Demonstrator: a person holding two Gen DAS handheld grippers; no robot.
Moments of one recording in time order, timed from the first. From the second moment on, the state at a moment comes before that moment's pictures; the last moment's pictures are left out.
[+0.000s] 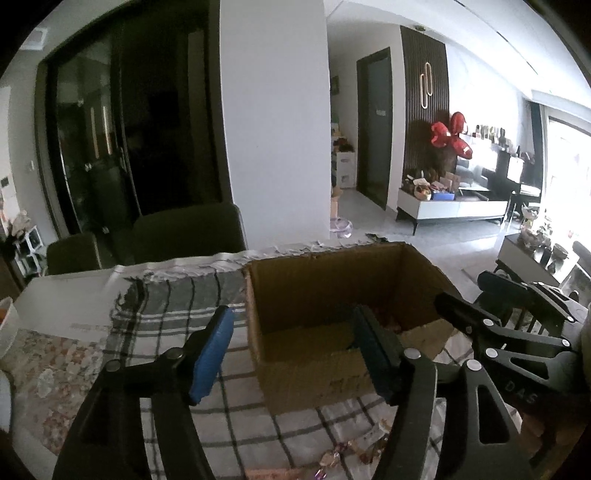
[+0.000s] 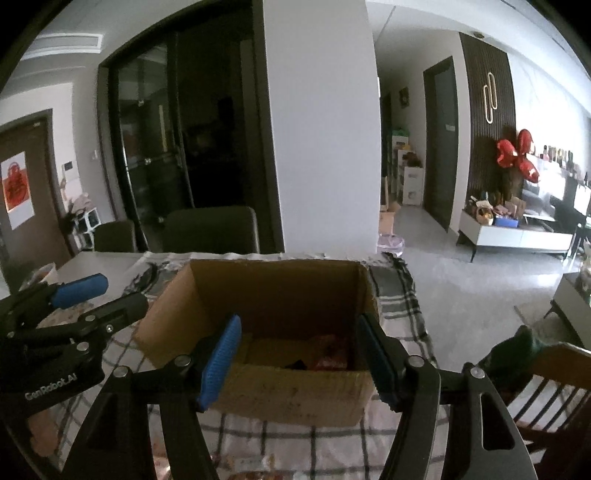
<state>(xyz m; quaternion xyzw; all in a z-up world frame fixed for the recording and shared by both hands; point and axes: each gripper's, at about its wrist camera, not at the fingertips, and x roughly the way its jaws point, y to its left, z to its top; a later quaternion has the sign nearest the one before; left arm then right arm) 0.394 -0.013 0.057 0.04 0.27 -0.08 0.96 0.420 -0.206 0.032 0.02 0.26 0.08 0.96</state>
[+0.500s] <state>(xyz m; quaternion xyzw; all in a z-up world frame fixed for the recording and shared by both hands) 0.326 0.013 0.047 0.05 0.26 -0.06 0.96 0.363 -0.188 0.021 0.03 0.26 0.10 0.96</state>
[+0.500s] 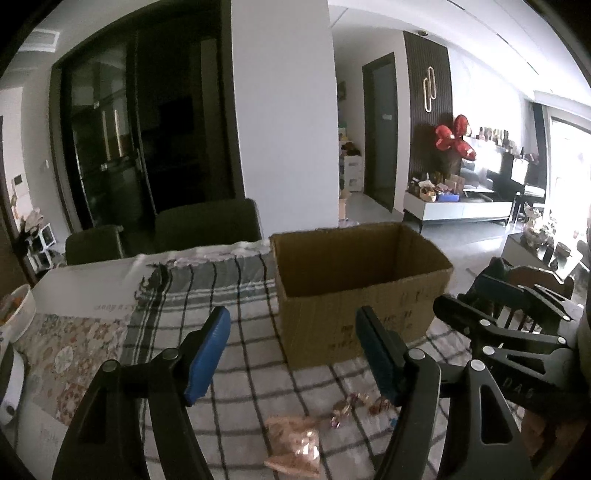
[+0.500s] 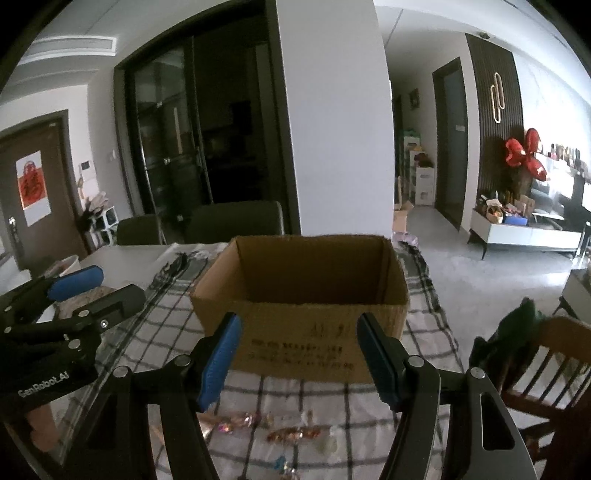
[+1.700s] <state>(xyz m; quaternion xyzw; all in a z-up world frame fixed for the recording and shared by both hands) 0.282 0.026 -0.072 0.07 0.36 -0.06 0.93 0.312 -0.165 -0.092 0.03 0.38 0.11 0.92</state>
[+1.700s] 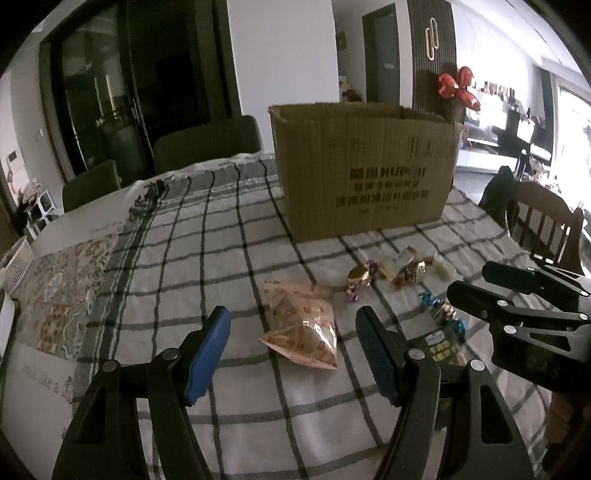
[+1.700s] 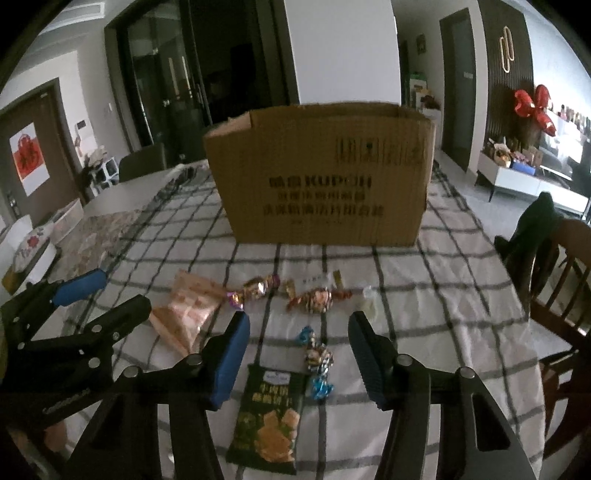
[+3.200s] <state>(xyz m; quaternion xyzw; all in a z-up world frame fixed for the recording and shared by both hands) 0.308 0.011 -0.098 0.08 0.38 -0.05 0.92 0.331 -0.169 -0.124 0.03 0.41 0.11 0.90</state>
